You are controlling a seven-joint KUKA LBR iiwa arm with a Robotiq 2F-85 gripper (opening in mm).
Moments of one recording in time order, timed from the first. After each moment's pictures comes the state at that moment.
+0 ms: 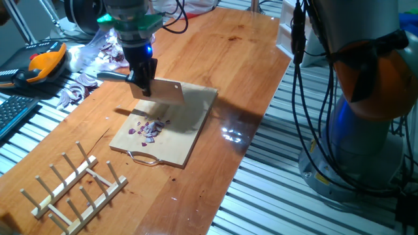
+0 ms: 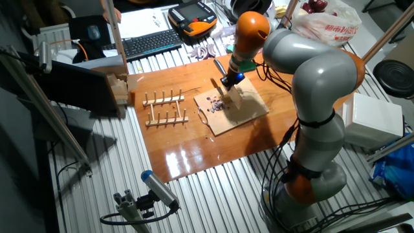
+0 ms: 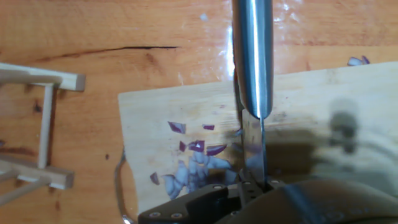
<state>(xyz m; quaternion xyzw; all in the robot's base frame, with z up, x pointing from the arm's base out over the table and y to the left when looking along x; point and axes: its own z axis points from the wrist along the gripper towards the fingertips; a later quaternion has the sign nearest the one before) 0.565 0.075 0.142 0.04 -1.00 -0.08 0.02</state>
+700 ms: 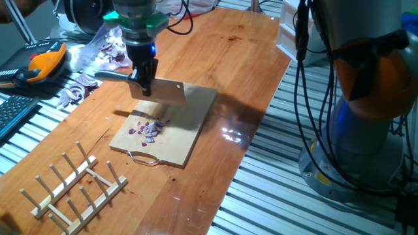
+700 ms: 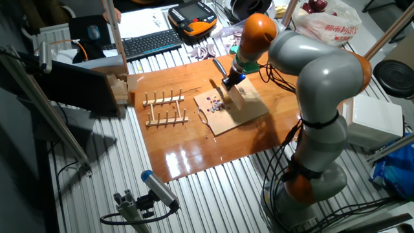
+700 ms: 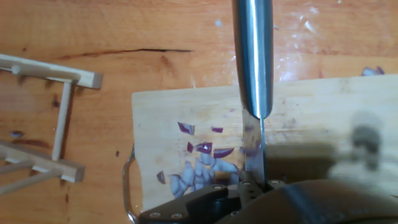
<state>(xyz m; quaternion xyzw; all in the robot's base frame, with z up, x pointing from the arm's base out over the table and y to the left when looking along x) 0.565 0.076 0.142 0.05 -0.99 -0.10 0.02</state>
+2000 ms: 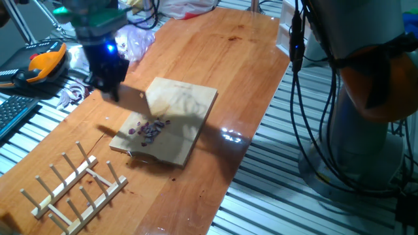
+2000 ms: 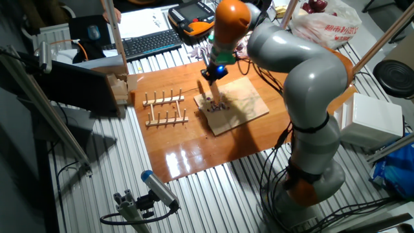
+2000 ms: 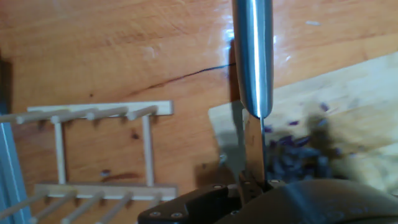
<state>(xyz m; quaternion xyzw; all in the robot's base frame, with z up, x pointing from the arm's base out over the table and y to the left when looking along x) 0.574 0.193 0.205 -0.07 -1.00 -0.06 0.02</state>
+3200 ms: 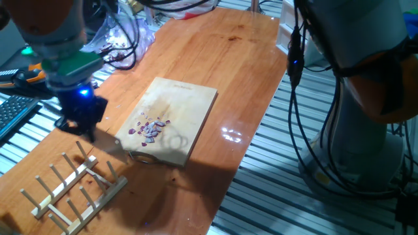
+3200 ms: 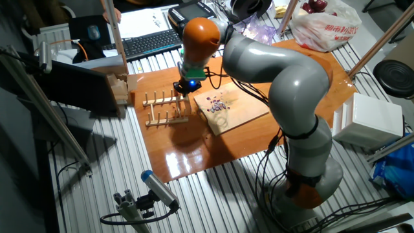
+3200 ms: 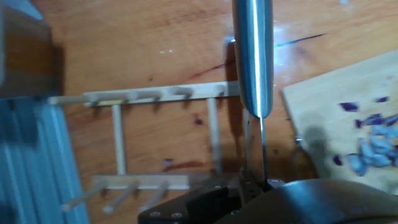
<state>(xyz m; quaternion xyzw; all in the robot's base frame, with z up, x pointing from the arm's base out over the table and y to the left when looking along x) 0.565 0.306 0.185 -0.08 -0.99 -0.07 0.01</state>
